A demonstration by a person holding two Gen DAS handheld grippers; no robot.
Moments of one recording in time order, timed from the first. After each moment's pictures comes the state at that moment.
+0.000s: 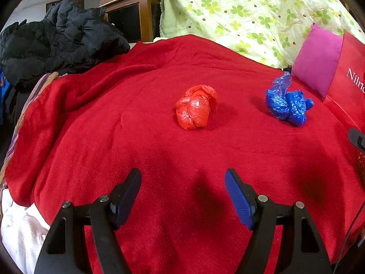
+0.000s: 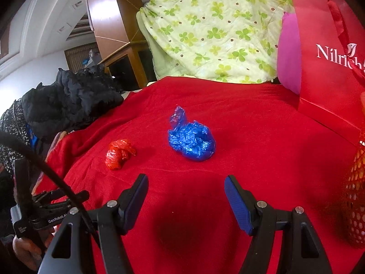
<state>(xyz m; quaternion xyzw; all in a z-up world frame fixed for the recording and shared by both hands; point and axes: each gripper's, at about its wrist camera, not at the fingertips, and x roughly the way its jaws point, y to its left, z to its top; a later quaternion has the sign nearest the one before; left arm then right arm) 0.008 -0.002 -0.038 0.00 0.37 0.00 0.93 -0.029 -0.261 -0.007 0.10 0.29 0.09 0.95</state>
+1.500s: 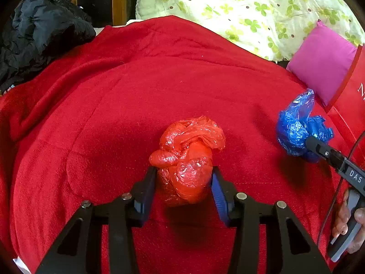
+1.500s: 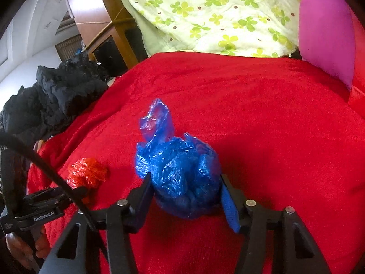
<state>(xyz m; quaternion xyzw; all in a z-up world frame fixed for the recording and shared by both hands) 0.141 -0.016 -0.049 -0.02 0.43 -0.08 0.90 0.127 -0.256 -0.054 0.12 0.35 0.10 0.92</state>
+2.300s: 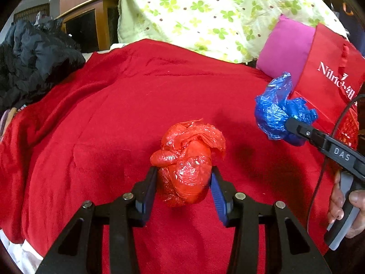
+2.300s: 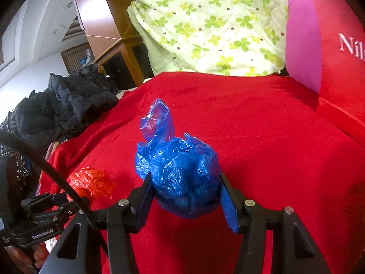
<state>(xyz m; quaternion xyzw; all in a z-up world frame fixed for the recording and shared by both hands) 0.040 -0.066 0.002 0.03 0.39 -0.12 0.91 0.043 -0.283 -0.006 0.12 0.31 0.09 0.94</state>
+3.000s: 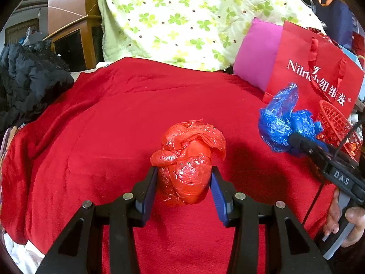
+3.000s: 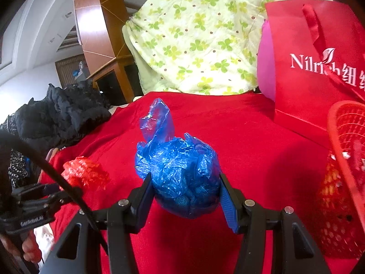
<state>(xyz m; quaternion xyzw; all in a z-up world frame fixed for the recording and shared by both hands) -0.009 -0.107 0.036 0.05 0.35 -0.15 0.92 -0.051 -0.318 0.021 0.11 0.26 0.05 0.96</state>
